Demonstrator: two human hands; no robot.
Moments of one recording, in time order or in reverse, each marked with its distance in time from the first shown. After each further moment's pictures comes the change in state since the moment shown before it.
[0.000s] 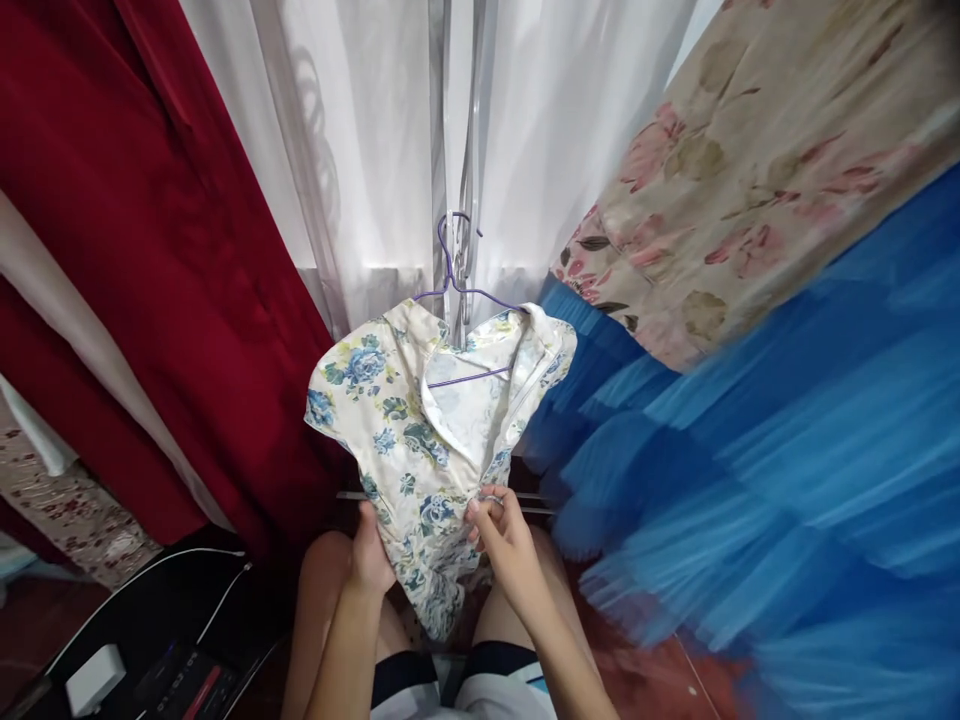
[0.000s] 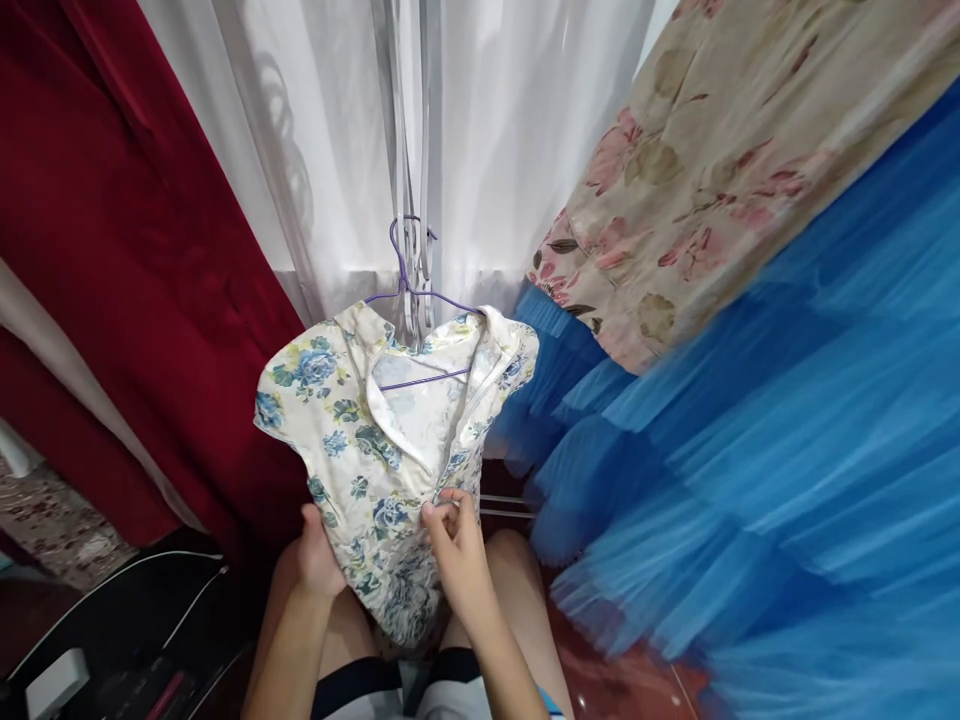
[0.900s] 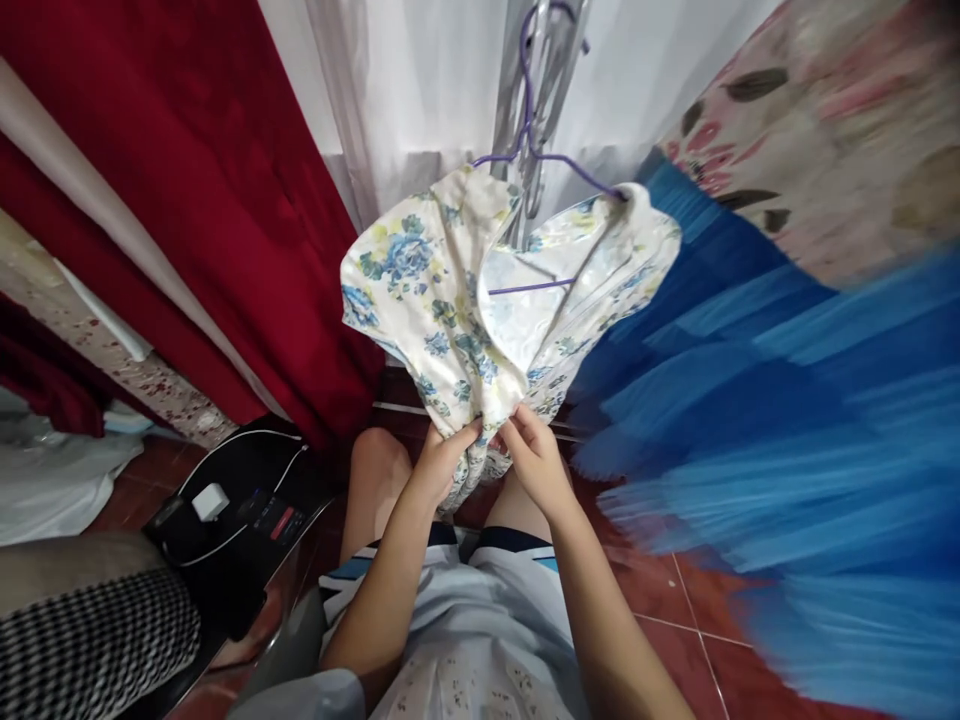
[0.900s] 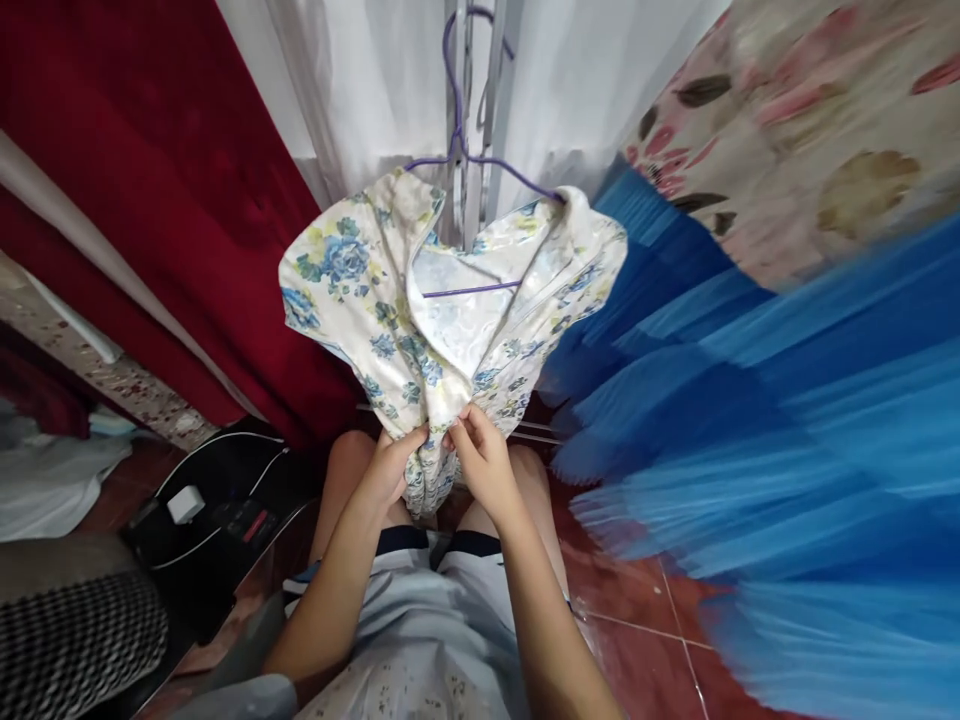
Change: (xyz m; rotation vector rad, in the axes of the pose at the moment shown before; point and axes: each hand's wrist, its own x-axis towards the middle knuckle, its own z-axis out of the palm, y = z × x) left_hand -0.005 -0.029 0.026 -0.021 0.196 -0.042; right_hand 0.010 -0.011 0.009 -0.125 -0.189 -0.137
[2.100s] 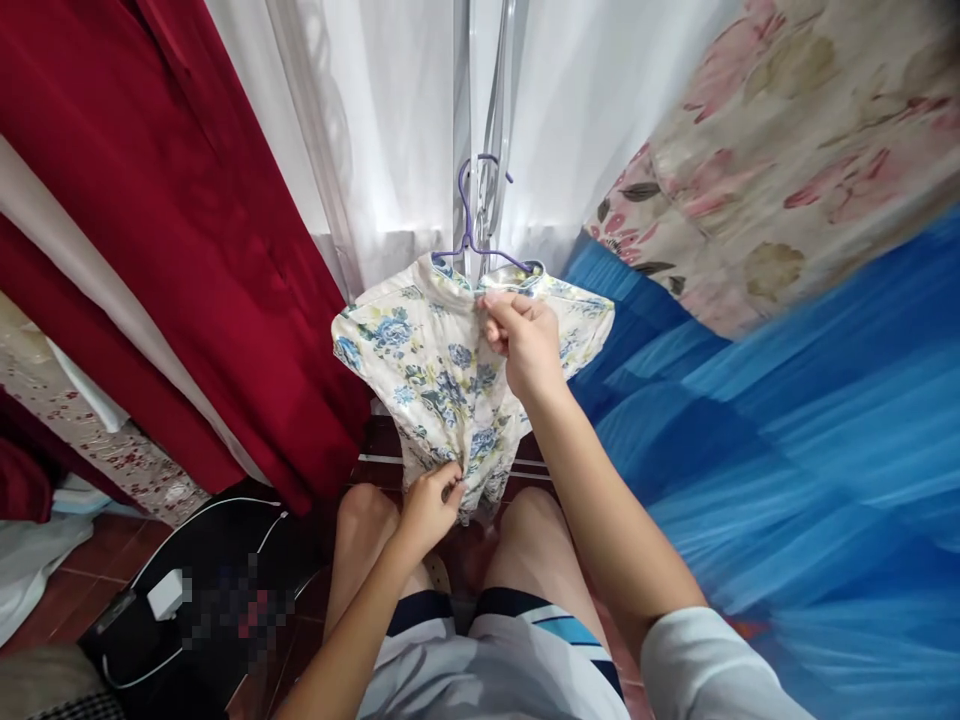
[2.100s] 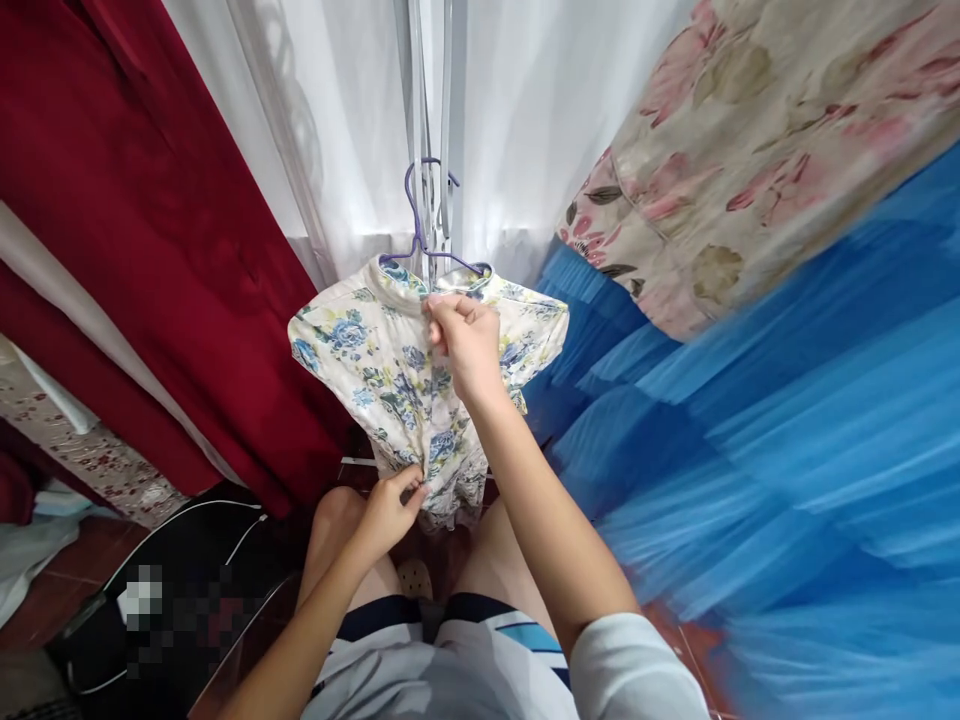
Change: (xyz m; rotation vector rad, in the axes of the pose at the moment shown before) left_hand 0.017 -0.003 -0.030 1.204 -0.280 0.424; right_hand 0.140 -0.146 -0.007 0.299 0.157 -0.290
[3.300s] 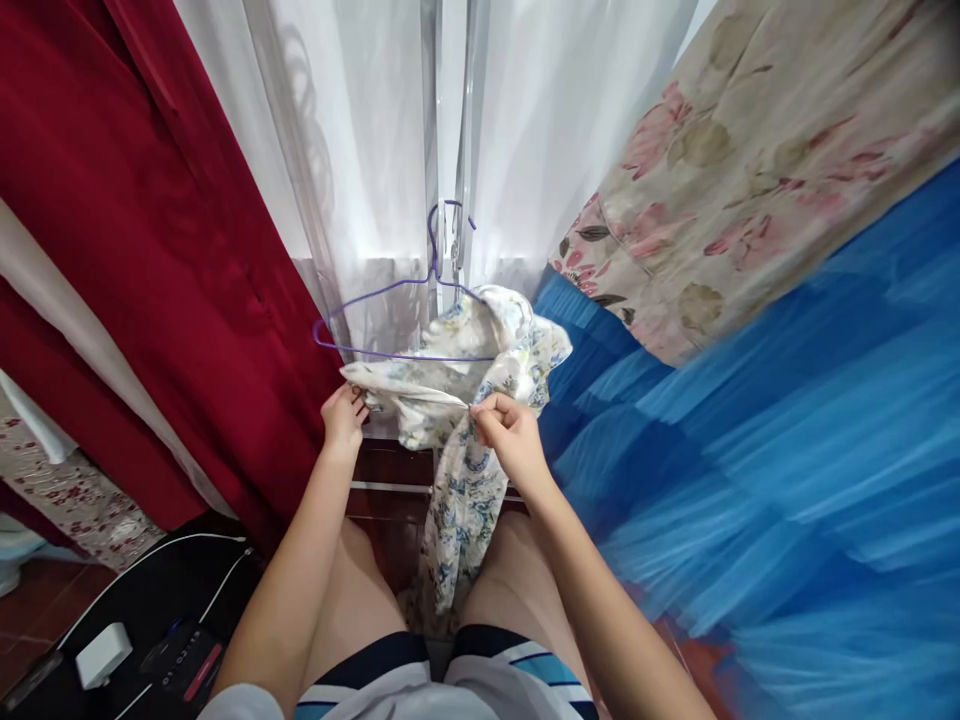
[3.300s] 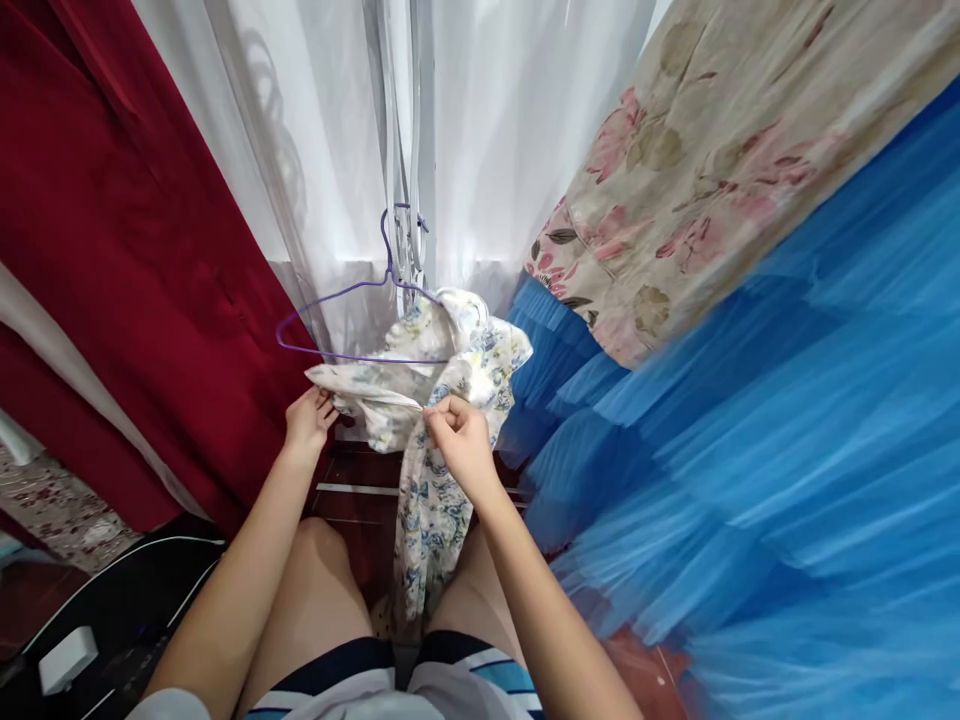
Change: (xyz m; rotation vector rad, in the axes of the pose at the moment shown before) left_hand 0.151 -0.047 -0.090 -1.082 0.763 -0.470; right_hand -0.065 0.045 -0.065 -0.332 -0.064 0.115
